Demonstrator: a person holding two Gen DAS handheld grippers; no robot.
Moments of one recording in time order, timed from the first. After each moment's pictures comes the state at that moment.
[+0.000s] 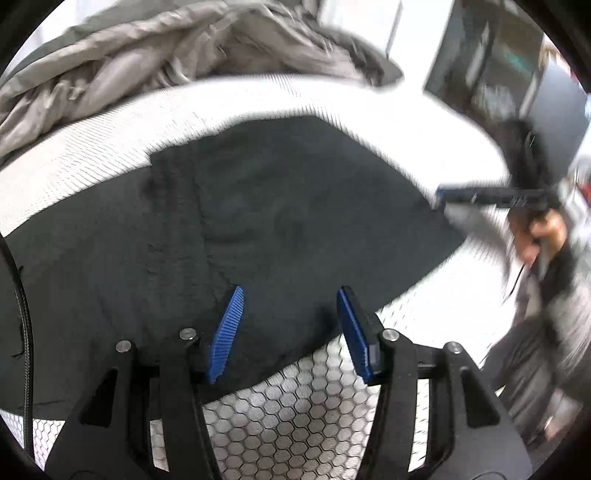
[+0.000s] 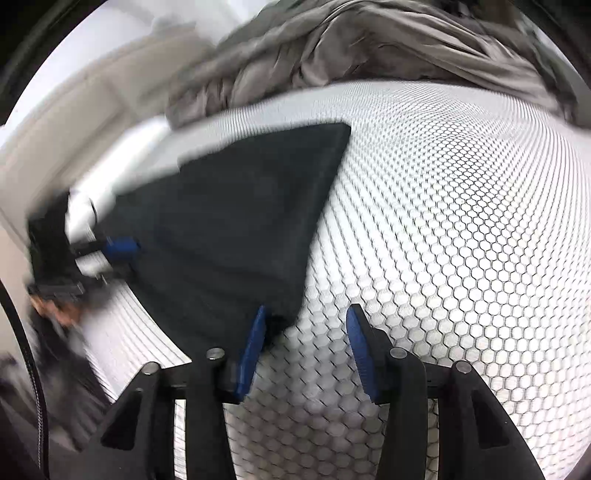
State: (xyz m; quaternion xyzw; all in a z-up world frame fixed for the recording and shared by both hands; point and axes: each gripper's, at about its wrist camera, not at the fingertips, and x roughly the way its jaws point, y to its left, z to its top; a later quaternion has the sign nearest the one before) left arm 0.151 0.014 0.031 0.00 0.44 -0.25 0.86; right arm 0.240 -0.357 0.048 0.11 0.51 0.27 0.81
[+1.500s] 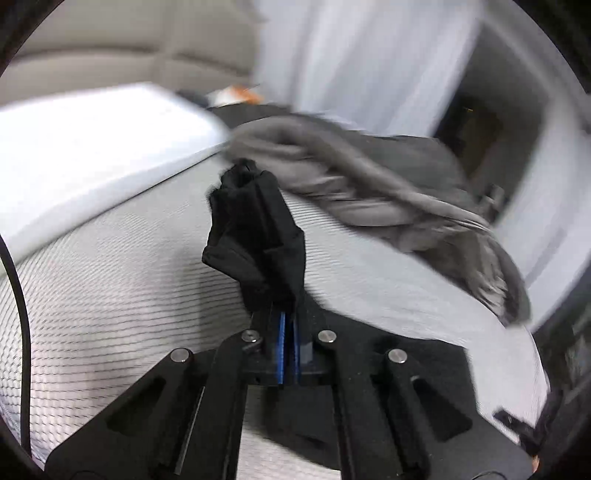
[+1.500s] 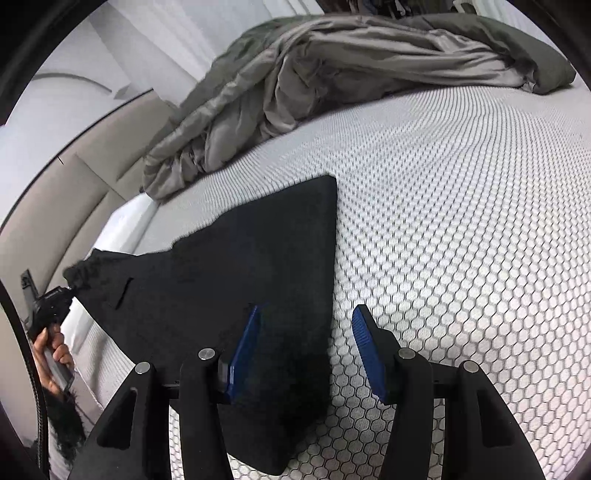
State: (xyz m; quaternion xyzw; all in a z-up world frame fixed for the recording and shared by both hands) left arm 0.129 0.226 0.126 -0.23 0.26 0.10 0.93; right arm 0.256 -0.357 0.074 0.16 0.47 0.19 0.85
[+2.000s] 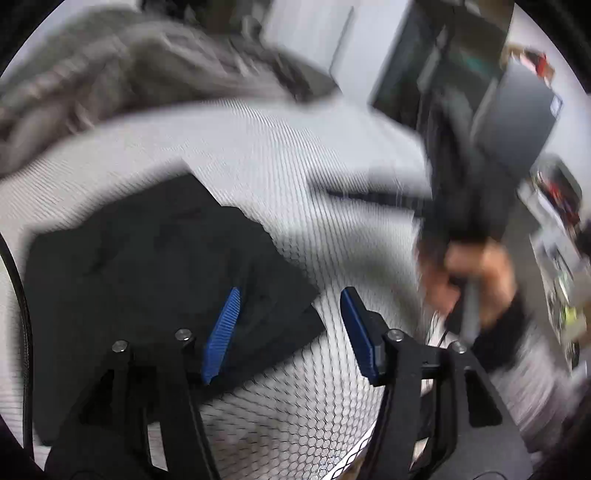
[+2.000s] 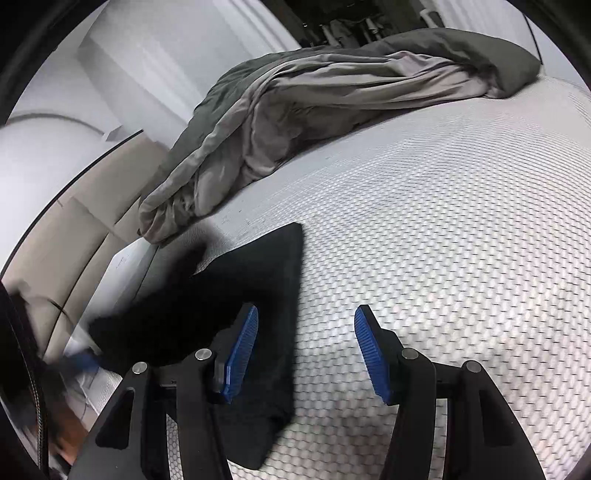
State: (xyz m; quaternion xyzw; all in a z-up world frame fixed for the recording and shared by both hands) left arm 0.173 -0.138 0.054 0.01 0.45 -0.34 0.83; right arm 0.249 -0.423 0.096 0.21 0.44 0.15 0.86
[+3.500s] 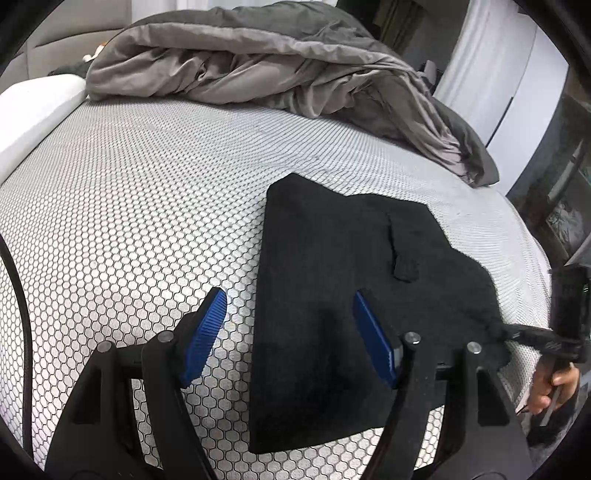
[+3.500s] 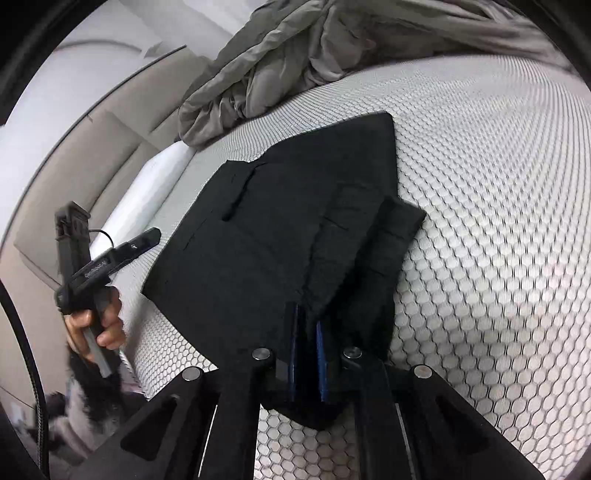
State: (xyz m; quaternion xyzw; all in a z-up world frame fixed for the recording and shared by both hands) left arm 0.211 0.104 0.019 -0.13 0.42 -0.05 0.90; right arm 0.232 -0.354 0.057 0.17 0.53 0.29 0.78
